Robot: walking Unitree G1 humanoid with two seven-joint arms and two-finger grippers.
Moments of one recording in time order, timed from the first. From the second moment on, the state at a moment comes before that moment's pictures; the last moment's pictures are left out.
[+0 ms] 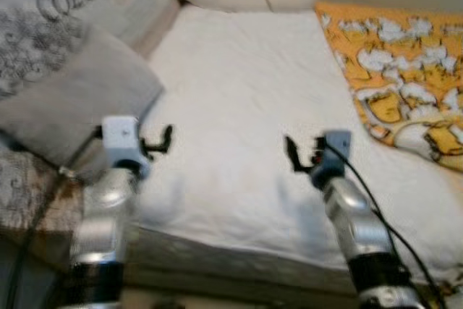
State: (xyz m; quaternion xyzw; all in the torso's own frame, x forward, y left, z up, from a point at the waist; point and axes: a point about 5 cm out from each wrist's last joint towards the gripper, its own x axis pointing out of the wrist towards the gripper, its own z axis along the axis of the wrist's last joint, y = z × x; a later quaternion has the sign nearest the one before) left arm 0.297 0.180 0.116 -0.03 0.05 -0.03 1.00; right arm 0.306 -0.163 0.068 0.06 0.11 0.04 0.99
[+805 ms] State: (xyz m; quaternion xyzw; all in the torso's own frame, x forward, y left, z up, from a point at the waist) left arm 0.295 0.195 0.112 0.03 0.08 -0.02 1.00; right arm 0.306 -0.140 0.072 0.08 0.08 0.09 0.99
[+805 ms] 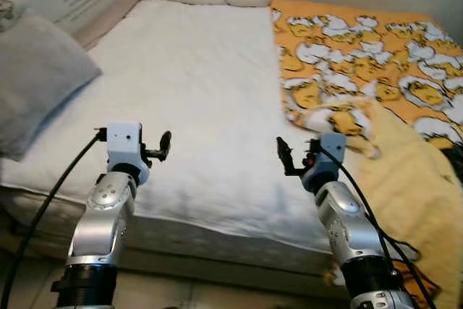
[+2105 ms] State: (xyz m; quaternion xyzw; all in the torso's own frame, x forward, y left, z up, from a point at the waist) left arm 0.295 0.189 0.108 0.05 0.08 -0.04 0.99; right arm 0.301 -0.138 0.059 0.08 0.11 0.08 0.99
